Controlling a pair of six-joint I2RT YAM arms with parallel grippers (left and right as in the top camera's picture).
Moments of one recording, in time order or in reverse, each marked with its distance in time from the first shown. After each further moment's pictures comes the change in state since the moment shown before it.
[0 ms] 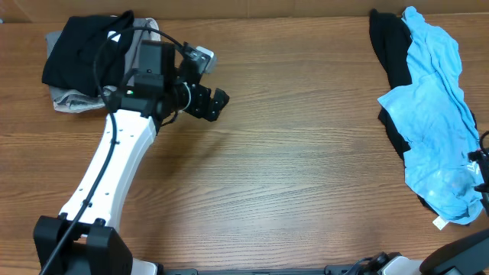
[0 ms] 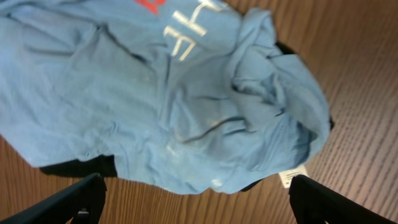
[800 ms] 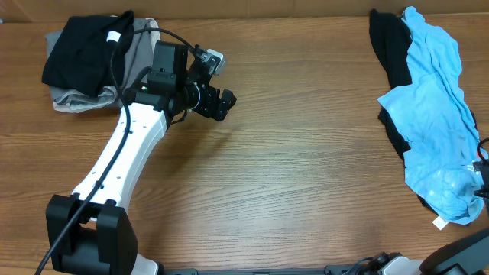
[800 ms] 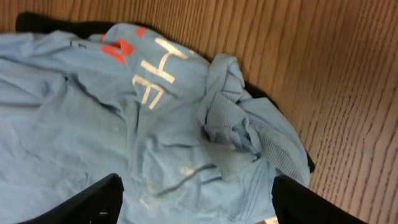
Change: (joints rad) left arm -0.032 0.076 0.000 0.051 0.000 -0.020; right arm -0.026 0.000 -0.114 0.212 0.095 0.024
